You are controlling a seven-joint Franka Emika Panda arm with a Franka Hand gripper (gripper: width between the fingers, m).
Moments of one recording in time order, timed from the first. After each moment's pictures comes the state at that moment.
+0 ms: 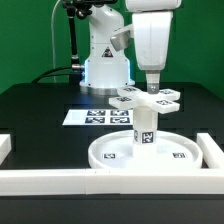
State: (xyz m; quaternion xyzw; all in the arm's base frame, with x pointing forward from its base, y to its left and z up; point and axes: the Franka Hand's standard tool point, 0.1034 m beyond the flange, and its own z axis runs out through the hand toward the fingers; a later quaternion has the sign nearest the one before) arm 0.564 0.045 0.126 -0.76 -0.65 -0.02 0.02
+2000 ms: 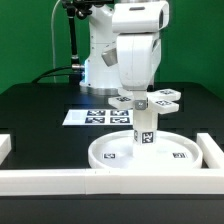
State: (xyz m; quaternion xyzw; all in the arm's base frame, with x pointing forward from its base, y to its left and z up) arm 0.562 0.031 0.103 -0.80 -0.60 -0.01 0.03
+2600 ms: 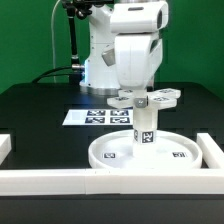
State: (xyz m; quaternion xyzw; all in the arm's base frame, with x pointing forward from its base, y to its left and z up) arm 0.561 0.031 0.102 -0.84 -0.54 0.00 0.03
